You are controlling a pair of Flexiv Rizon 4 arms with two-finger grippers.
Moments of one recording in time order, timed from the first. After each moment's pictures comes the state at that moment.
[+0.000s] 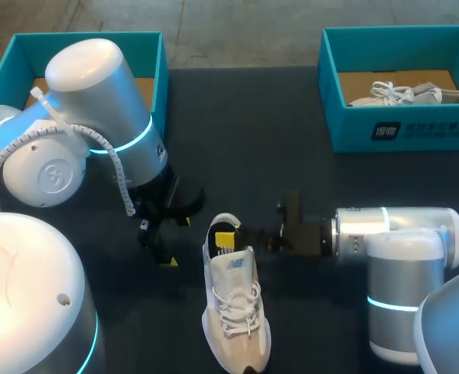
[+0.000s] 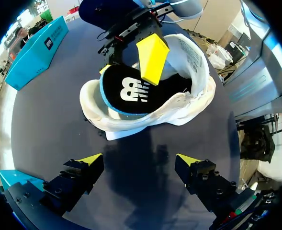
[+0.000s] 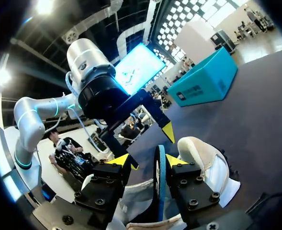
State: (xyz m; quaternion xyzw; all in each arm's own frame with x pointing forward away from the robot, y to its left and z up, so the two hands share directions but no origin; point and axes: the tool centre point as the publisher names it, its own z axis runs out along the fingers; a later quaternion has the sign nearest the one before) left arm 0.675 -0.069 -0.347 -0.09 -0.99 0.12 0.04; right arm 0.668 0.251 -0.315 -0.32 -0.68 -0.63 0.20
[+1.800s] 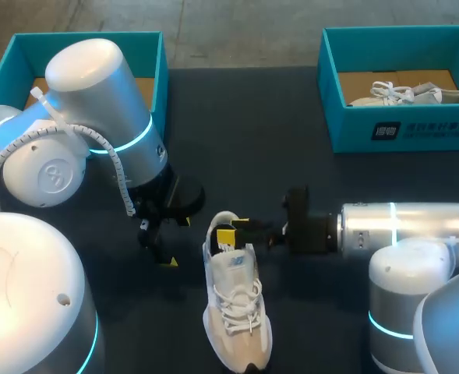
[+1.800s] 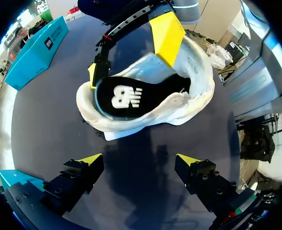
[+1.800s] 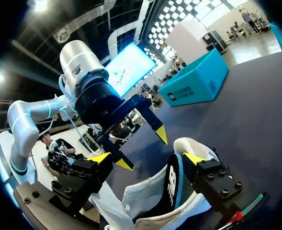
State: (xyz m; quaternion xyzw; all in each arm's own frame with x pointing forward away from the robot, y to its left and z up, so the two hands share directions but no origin) left arm 0.675 -0.069 -0.347 -0.09 -0.99 0.12 0.04; right arm 0.671 0.240 -0.310 -0.36 -0.69 -0.61 0.17
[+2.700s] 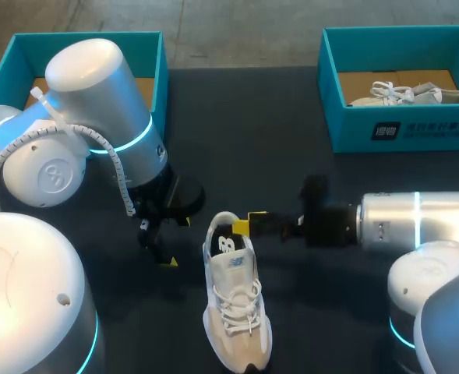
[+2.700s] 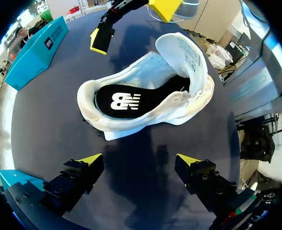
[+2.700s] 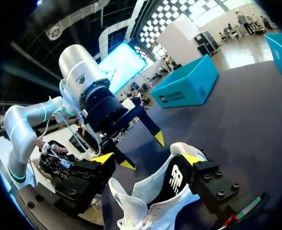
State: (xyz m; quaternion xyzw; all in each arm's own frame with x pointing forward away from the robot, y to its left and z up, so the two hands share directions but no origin) left arm 0.675 -0.069 -0.347 -0.09 -0.99 0.12 0.04; right arm 0.670 0.209 -0.282 -0.40 -0.70 -0.58 0.14
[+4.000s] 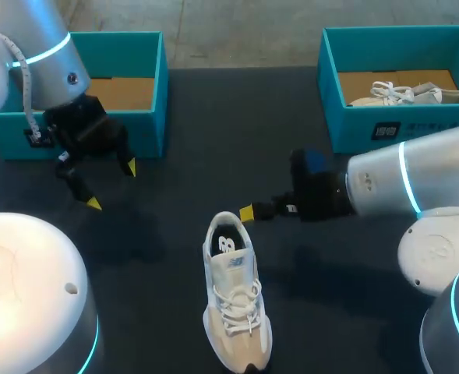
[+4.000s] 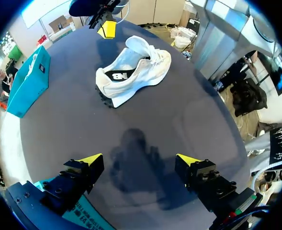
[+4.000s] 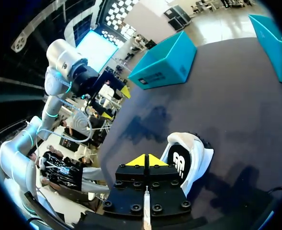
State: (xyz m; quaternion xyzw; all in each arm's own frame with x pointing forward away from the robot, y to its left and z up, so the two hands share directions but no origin) left arm 0.747 0.038 -0.273 -0.27 -0.95 0.13 0.05; right arm 0.669 0.209 -0.262 -0.50 -0.72 -0.45 0.18
